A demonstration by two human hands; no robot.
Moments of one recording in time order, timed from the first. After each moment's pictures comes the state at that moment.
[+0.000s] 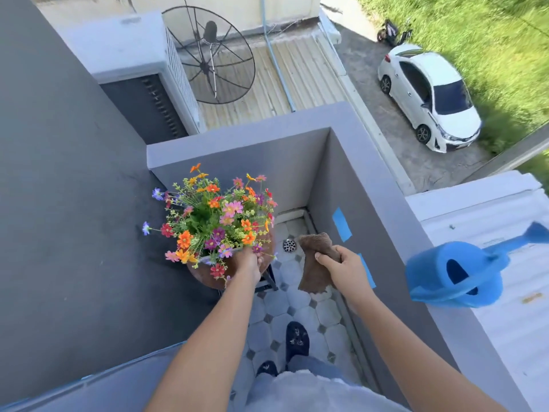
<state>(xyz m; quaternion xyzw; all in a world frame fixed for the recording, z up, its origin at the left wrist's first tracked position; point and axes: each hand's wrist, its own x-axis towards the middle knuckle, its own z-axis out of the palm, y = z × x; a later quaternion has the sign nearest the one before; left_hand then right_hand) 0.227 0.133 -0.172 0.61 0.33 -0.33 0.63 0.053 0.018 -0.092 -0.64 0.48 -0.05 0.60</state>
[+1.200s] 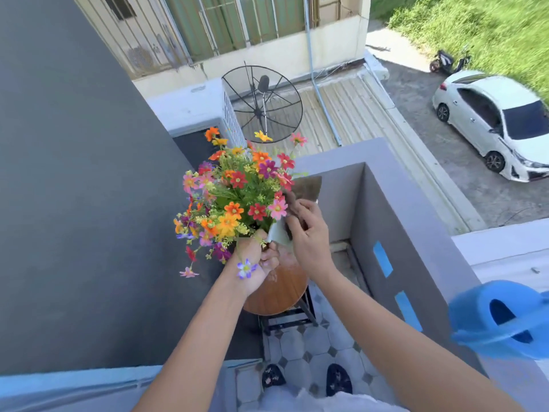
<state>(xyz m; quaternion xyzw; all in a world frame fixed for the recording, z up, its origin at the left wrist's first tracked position) 0.236 0.159 0.022 0.54 0.17 -0.41 0.71 0.180 0.047 -0.008 -0.70 0.22 -0.30 0.61</state>
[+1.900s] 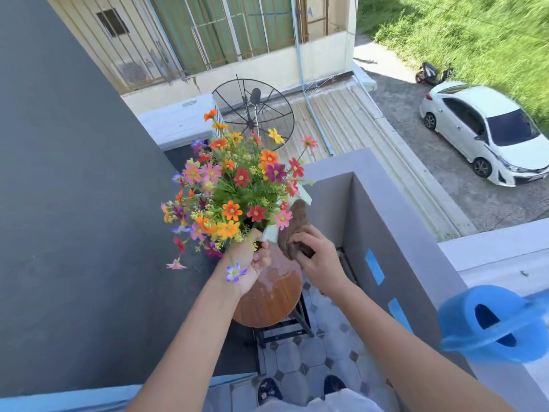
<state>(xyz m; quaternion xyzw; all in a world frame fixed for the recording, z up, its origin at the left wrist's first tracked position) 0.240 0.142 0.043 0.53 0.14 -0.42 0.72 0.145 0.013 -0.041 -0.82 0.12 -0.27 0.50</state>
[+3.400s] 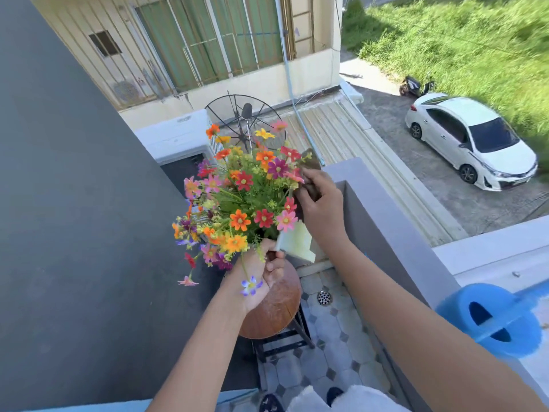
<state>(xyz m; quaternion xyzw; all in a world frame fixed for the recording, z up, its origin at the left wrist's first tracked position) 0.212 0.139 0.066 0.51 0.09 -0.48 0.71 0.187 -0.016 0.059 -0.72 0.20 -0.41 0.52</state>
